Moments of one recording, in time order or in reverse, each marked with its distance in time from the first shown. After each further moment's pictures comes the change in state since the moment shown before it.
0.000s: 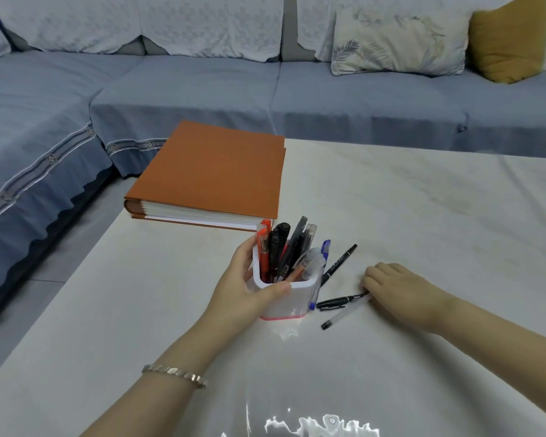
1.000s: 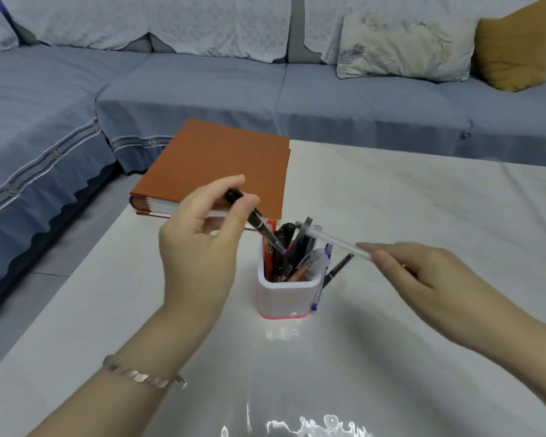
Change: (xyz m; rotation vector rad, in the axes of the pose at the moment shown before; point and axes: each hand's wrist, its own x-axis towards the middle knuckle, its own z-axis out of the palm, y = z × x) left_hand -0.002 0.089 -0.015 0.139 0.576 0.442; right_hand -0.027 -0.058 -0.132 0.783 0.246 0.326
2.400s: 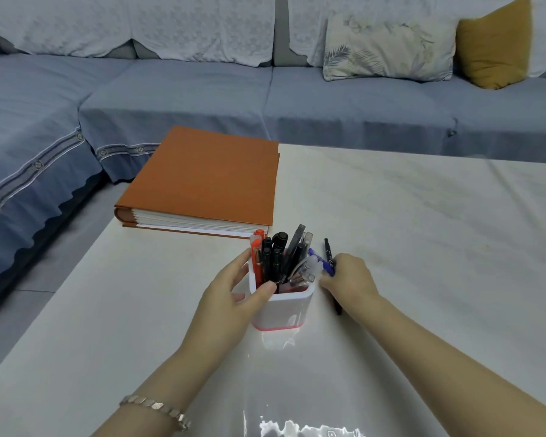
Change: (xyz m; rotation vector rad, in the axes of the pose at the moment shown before) left_hand -0.041 -0.065 0.007 0.001 -0.529 -0.487; right_hand 0.088 0.082 0.116 -0.051 0.075 0.547
